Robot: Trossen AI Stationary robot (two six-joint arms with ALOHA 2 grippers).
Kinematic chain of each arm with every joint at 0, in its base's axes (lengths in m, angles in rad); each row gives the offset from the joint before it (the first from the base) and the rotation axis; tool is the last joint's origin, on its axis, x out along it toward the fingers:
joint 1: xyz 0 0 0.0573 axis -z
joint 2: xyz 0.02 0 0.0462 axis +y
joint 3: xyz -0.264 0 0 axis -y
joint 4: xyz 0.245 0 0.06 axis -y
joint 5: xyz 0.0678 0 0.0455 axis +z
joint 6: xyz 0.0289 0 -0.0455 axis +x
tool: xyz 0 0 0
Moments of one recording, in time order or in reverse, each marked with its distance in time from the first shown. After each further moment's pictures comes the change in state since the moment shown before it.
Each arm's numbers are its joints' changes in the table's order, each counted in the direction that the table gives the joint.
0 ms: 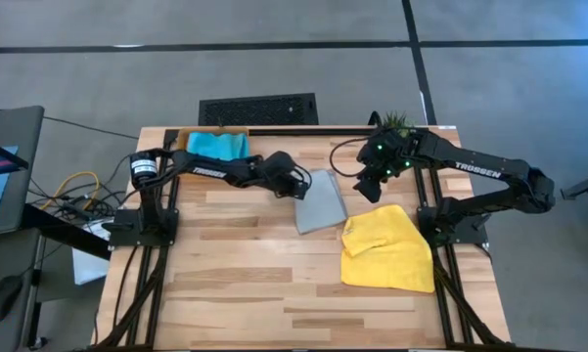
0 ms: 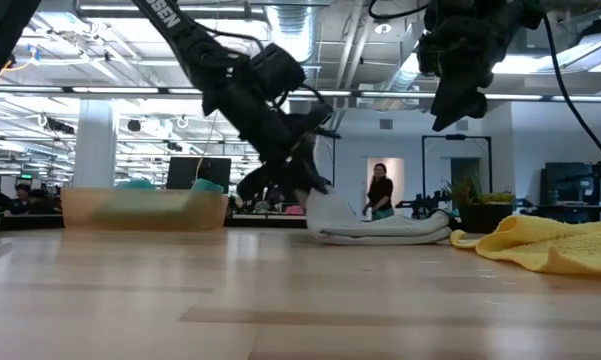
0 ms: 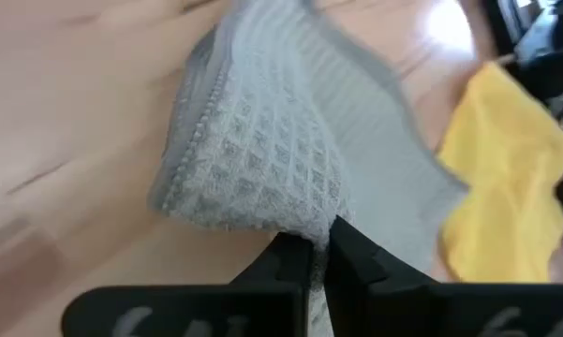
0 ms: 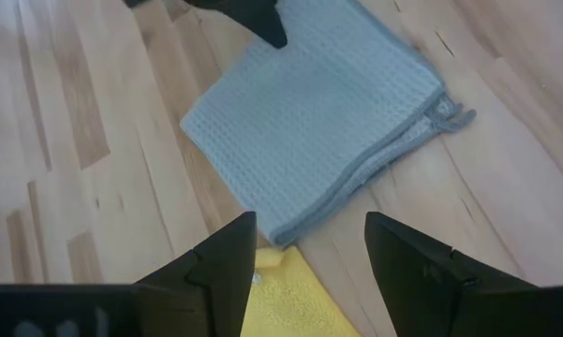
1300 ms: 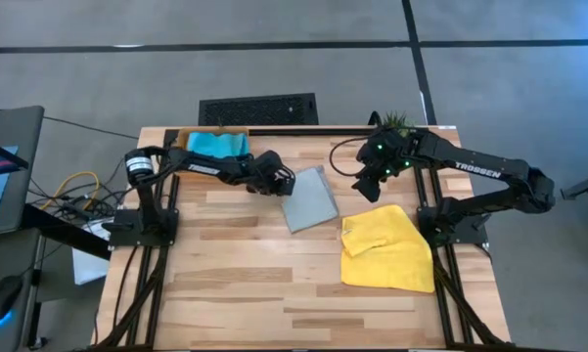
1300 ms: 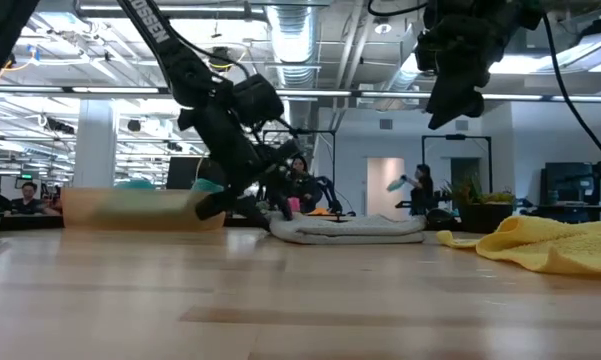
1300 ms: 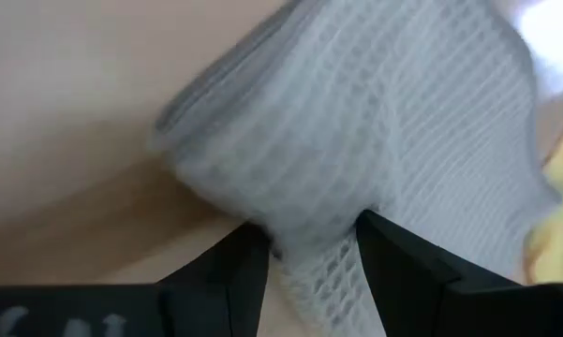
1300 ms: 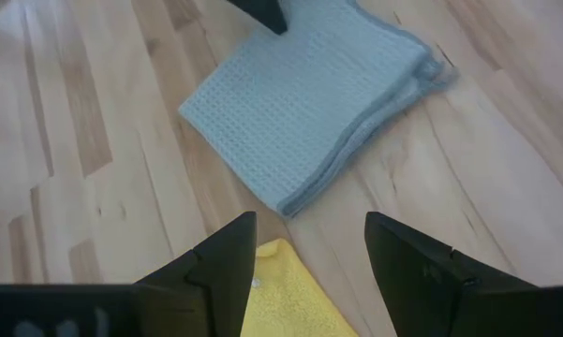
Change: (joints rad) left arm -0.073 -0.027 -0.127 -0.085 -0.031 -0.130; right arm -0.002 0.000 0.000 0.025 0.001 0.000
